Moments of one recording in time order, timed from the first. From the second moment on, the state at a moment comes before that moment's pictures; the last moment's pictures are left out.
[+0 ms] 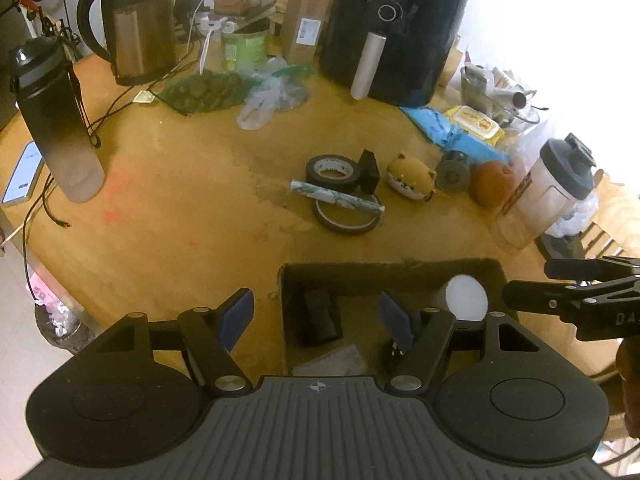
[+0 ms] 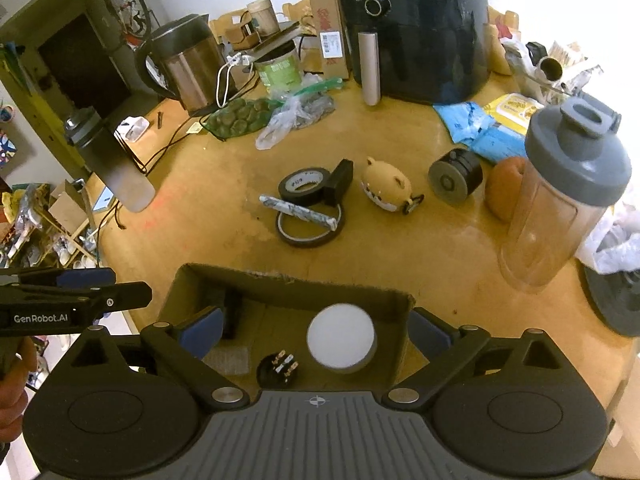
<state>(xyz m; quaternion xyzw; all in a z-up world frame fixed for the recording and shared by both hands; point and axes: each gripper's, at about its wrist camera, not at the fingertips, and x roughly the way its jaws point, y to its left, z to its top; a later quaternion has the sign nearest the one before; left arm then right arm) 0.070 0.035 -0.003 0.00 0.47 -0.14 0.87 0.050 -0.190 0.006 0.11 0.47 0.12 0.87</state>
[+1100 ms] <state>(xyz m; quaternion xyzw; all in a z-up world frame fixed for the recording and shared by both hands) 0.105 0.004 0.005 0.05 0.44 -0.11 0.89 0.079 -0.226 0.002 0.10 0.45 0.11 0.88</state>
